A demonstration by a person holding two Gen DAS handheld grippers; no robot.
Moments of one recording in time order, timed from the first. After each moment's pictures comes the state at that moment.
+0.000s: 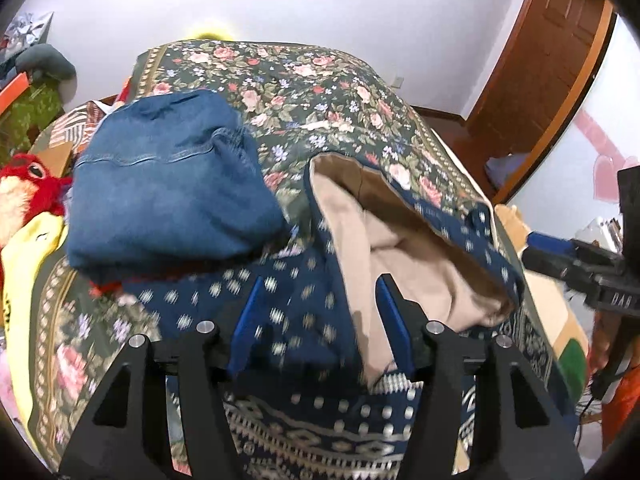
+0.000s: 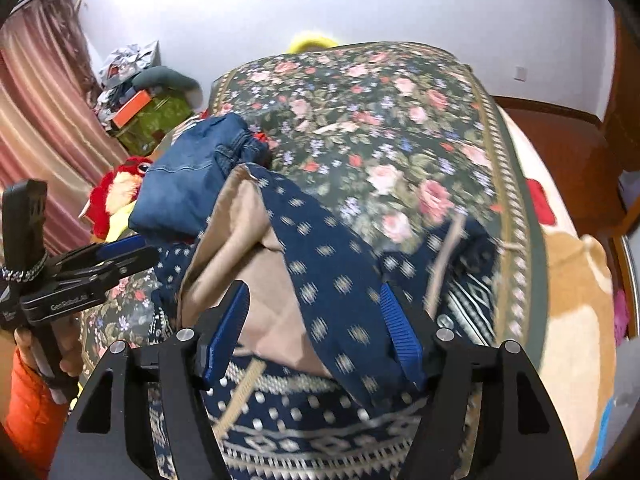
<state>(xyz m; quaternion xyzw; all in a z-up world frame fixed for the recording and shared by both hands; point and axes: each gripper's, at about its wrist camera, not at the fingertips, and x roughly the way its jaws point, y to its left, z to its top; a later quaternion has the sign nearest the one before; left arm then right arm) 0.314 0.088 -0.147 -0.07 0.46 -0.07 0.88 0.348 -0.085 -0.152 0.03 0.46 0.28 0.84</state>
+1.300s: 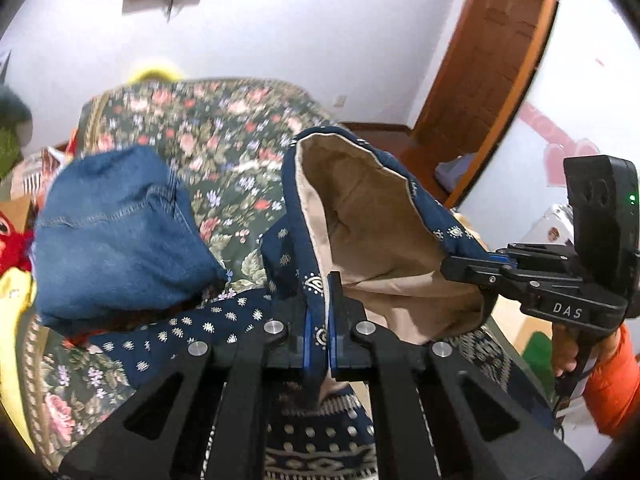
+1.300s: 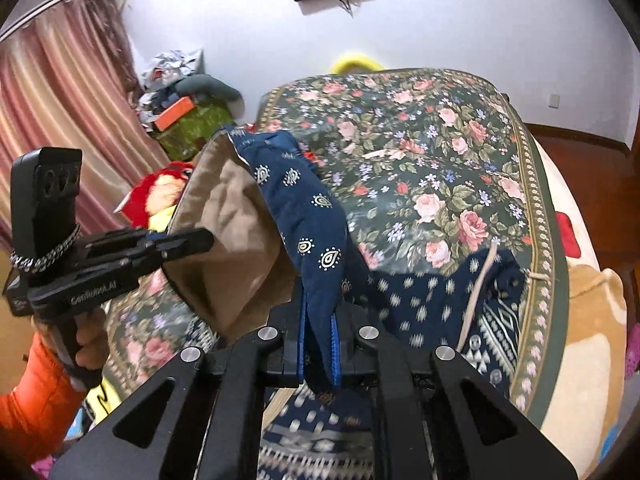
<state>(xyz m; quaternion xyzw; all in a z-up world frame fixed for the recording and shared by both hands) 0.296 0.046 -0.101 -0.05 0.40 -0.16 0.90 0.314 -0.088 -0.120 0.03 0.42 0.34 0.84</state>
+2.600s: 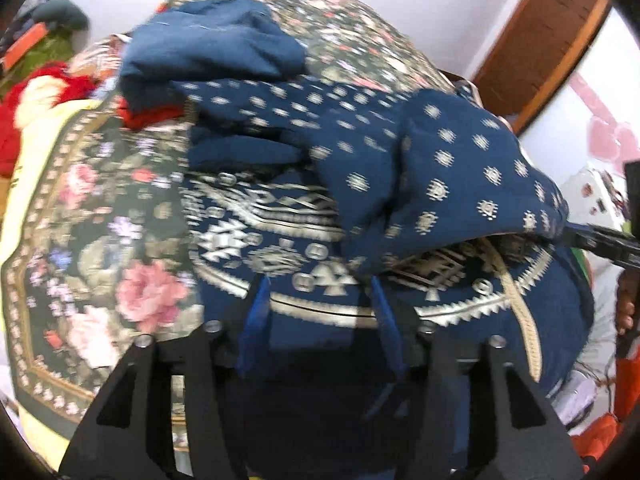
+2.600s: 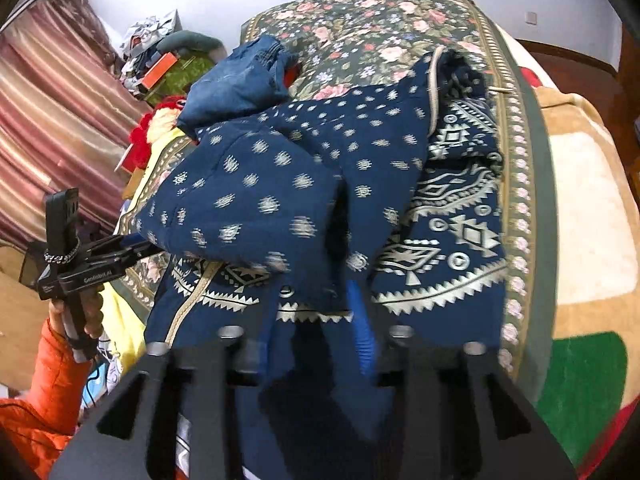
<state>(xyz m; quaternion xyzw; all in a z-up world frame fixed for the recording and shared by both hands) 0.131 0.102 -0.192 -0.08 0.51 -0.05 0.85 0.208 -0.150 -0.186 0.05 0.53 0.31 0.79</state>
